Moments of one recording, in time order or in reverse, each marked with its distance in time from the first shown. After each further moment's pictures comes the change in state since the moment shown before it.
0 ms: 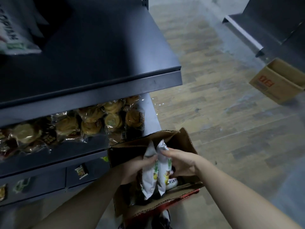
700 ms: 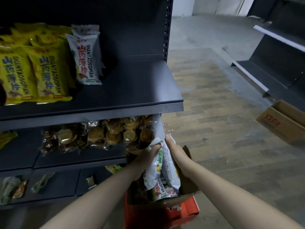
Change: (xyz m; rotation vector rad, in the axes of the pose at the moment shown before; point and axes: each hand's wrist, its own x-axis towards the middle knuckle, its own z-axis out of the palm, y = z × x) left_hand -0.083 0.059 0.073 0.309 0.449 0.456; right_hand -0.079 -0.060 0.094 -0.250 0.433 -0.387
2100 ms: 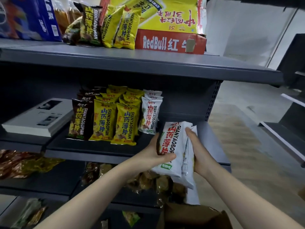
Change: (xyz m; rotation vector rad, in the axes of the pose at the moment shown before) left_hand -0.082 0.145 -0.183 0.193 0.014 0.358; right_hand -0.041 -0.211 0.109 0.347 -0.233 -0.336
